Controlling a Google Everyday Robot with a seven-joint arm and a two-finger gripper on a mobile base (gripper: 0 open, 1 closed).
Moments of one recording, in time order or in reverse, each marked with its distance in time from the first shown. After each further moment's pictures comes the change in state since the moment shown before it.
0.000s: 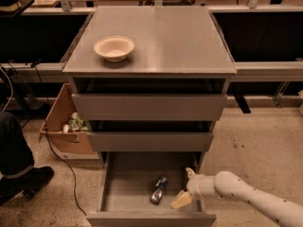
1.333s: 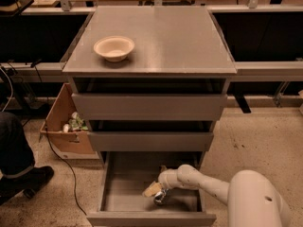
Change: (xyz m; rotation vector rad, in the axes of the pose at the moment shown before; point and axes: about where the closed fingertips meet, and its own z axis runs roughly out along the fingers) arm 0.001 -0.041 0.209 -0.034 0.004 0.071
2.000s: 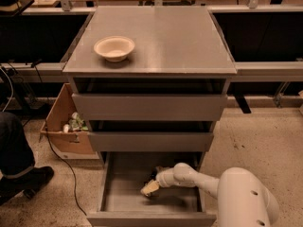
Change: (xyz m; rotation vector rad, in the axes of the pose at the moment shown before) arm 0.001 -0.015 0.019 0.021 0.020 -0.005
